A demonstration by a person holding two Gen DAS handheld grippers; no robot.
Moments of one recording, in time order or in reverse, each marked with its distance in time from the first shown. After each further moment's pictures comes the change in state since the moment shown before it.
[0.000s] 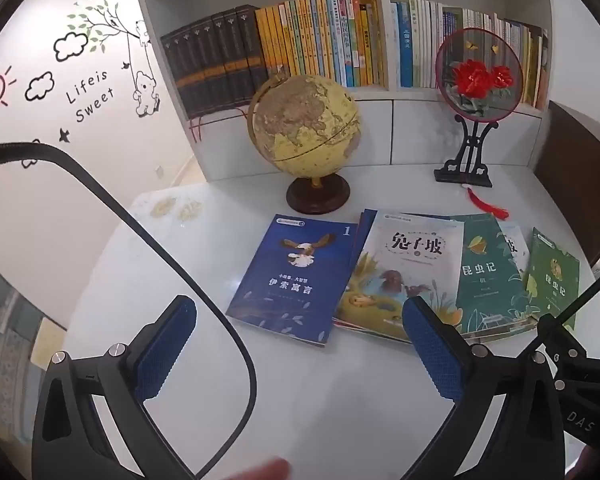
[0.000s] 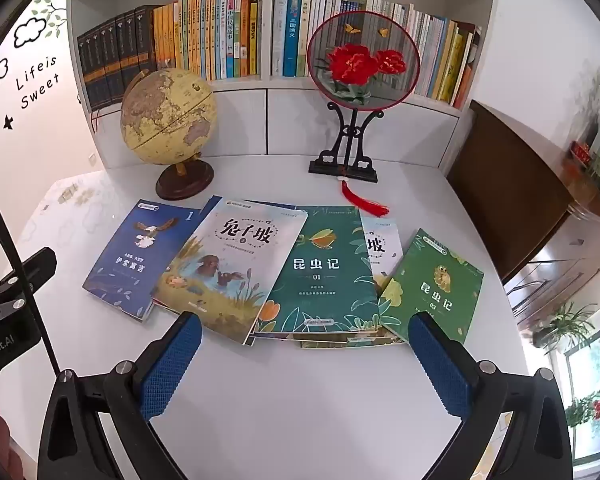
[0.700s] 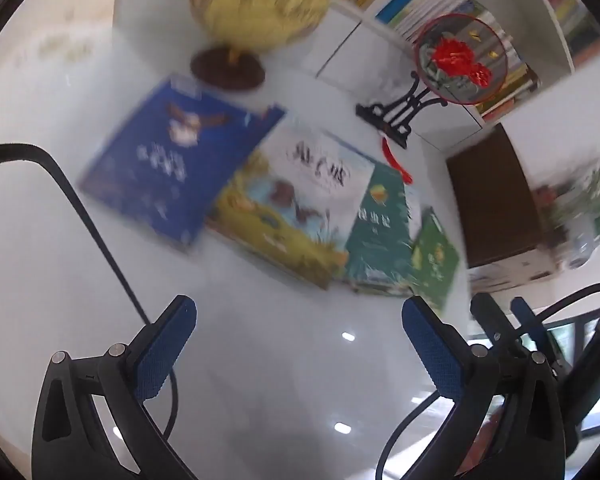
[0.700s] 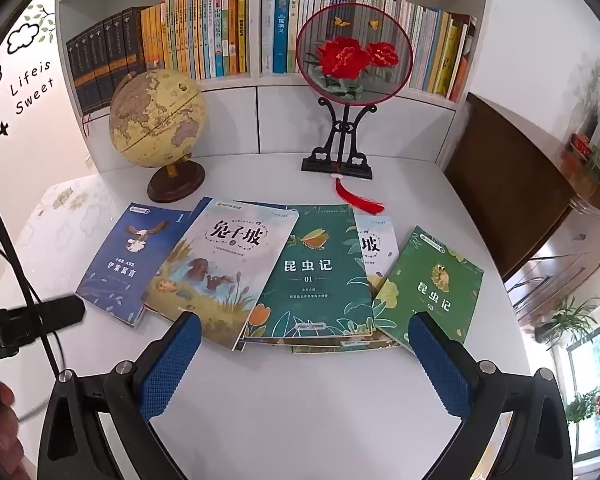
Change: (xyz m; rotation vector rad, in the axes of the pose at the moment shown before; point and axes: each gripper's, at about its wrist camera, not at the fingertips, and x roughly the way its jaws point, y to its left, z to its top) left arm 0.095 0.035 -0.027 -0.336 0.432 -0.601; right arm 0.014 -0.017 0.005 0.031 0.009 0.024
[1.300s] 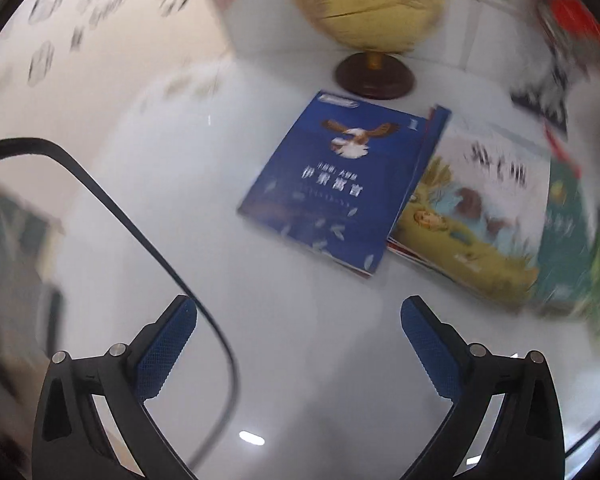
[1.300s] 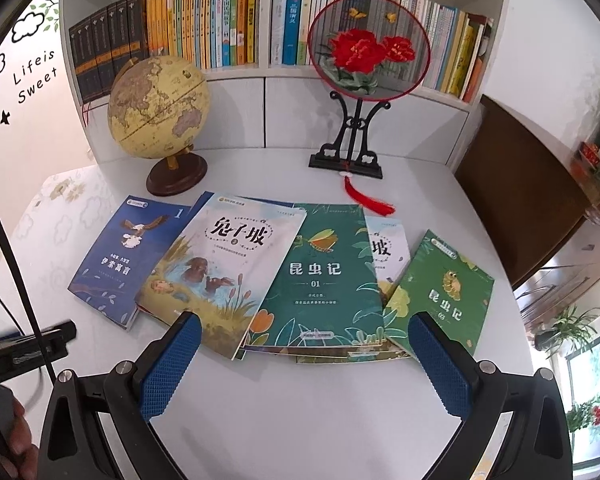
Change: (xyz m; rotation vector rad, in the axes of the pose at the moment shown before) left arm 0.029 -0.002 0.009 0.137 -0.095 0.726; right arm 0.029 0.011 0.005 -0.033 0.019 0.006
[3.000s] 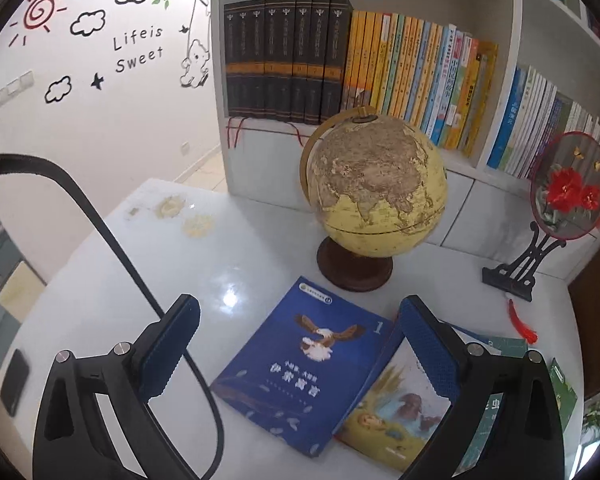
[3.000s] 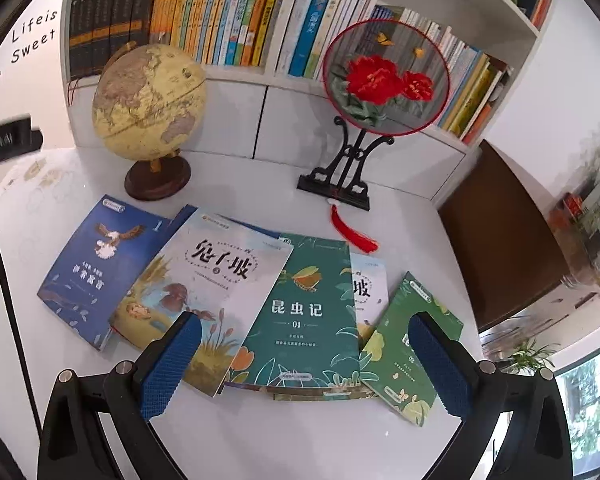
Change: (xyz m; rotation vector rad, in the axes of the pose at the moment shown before) left arm -0.047 0.043 0.108 -0.248 -0.418 -0.148; right arm 0.008 0.031 0.056 -0.126 -0.003 -0.151
